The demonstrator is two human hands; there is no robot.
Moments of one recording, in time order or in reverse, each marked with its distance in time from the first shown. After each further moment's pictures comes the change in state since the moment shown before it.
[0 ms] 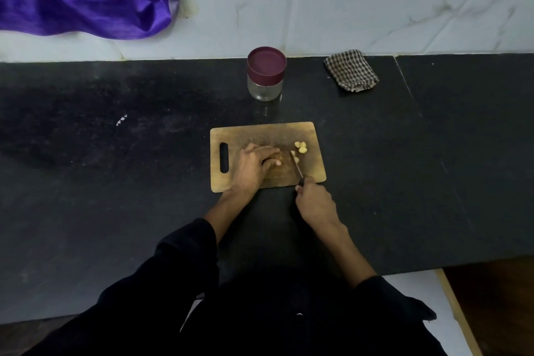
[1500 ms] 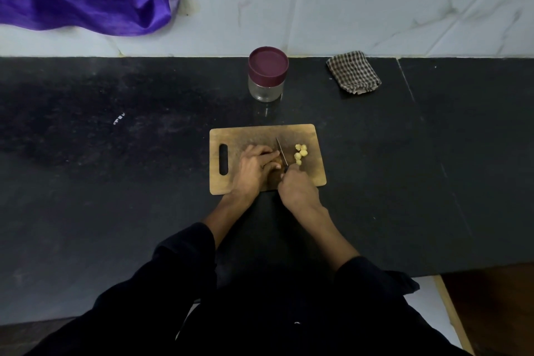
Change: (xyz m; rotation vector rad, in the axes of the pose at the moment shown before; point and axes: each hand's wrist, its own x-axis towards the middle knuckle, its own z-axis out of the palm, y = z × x) left_hand -0.001 -0.006 0.006 0.055 0.071 0.100; right_hand 0.018 -0.044 -0.001 0.038 0.016 -0.012
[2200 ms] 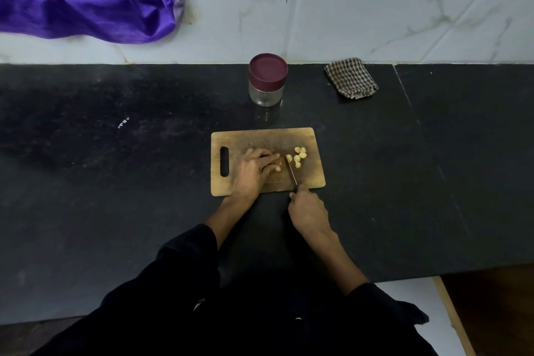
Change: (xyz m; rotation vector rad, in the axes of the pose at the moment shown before) left_hand -0.003 0.002 -0.003 -0.005 -0.021 -0.053; right_hand -0.026 0.033 0.009 -0.041 0.001 0.014
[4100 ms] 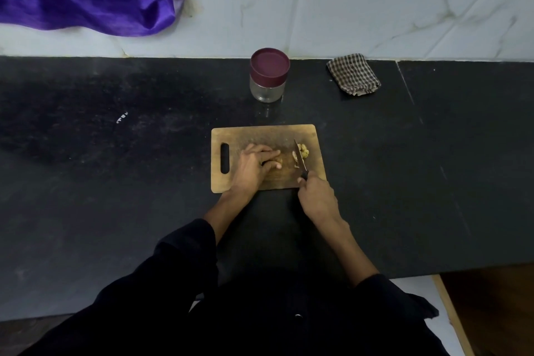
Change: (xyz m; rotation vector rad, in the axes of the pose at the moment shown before) left_hand 0.005 0.002 -0.005 -0.020 -0.056 -0.033; right_hand 0.017 0.008 -0.017 0.075 0.054 -0.020
